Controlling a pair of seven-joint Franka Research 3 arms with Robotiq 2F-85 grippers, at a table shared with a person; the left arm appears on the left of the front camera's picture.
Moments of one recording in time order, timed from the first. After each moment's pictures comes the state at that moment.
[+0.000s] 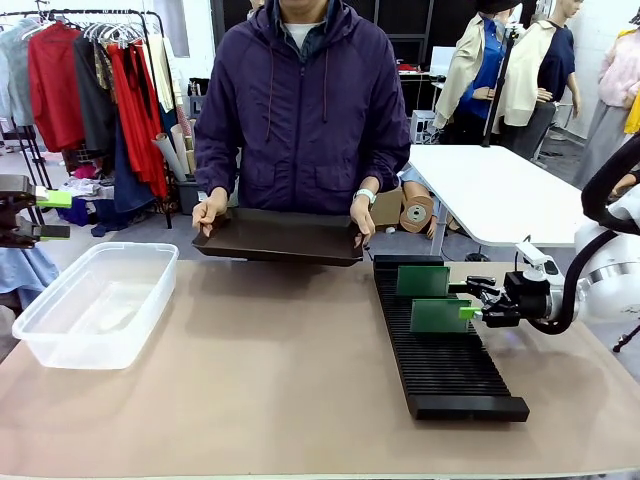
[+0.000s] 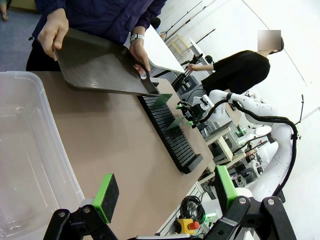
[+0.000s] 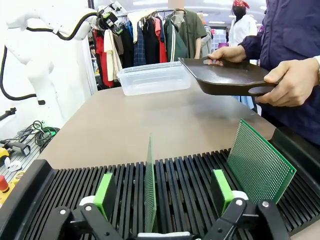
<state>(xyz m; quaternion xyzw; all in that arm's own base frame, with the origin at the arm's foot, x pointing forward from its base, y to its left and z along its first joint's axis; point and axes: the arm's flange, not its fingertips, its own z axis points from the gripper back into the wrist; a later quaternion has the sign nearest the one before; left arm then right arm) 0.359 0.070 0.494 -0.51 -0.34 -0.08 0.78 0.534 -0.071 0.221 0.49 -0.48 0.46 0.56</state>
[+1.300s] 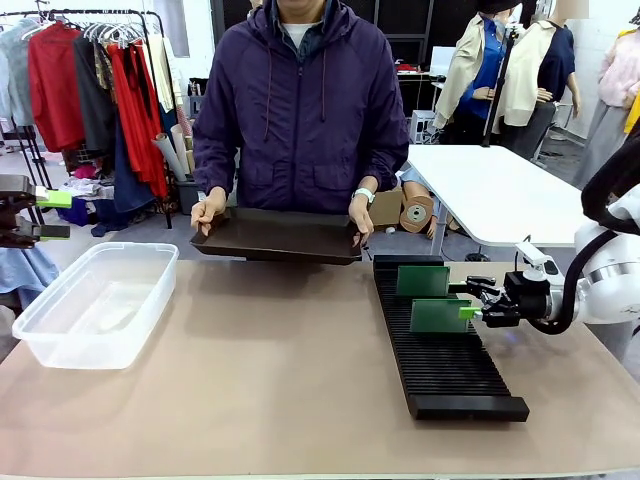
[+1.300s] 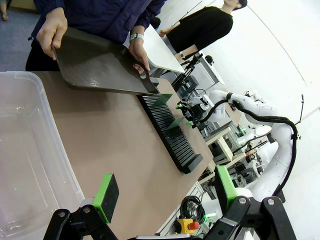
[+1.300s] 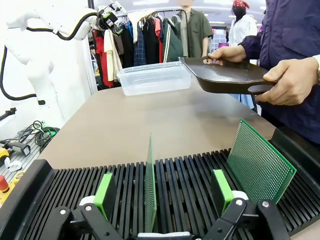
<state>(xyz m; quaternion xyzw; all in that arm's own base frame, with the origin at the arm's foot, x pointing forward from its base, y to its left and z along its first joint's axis) 0.359 0.070 0.494 -0.51 -0.34 -0.08 0.78 0.534 -0.071 0.221 0.49 -0.48 0.46 0.56</state>
